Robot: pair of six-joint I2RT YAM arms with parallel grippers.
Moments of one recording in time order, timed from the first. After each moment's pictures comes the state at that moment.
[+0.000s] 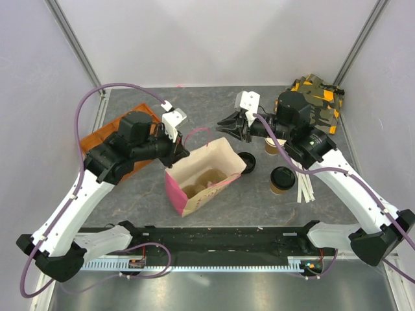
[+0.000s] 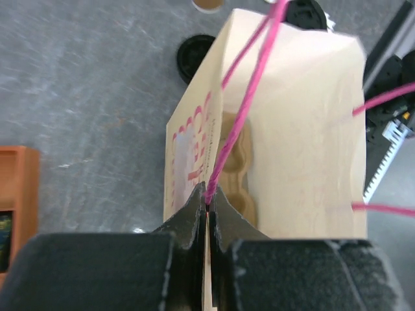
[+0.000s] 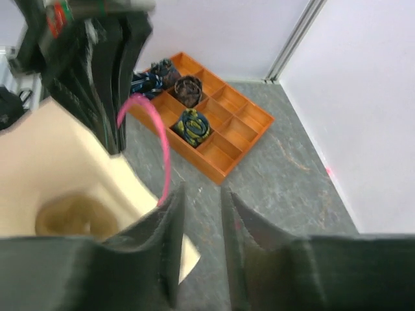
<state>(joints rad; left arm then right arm) -0.62 1.05 1.32 -0.82 0.33 0.04 0.61 1.22 1.36 -0.25 -0.67 -0.37</state>
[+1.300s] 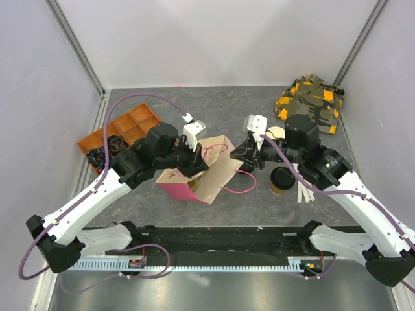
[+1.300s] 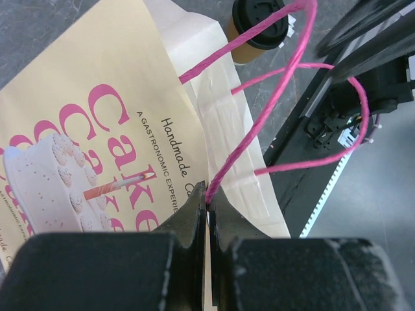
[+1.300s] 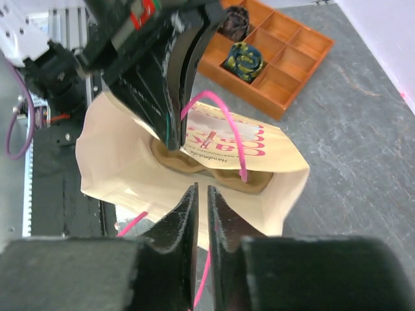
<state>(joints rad) -0.79 1.10 1.19 -0.65 0.28 -0.18 0.66 1.04 1.20 -0.50 -0.61 -0.29</state>
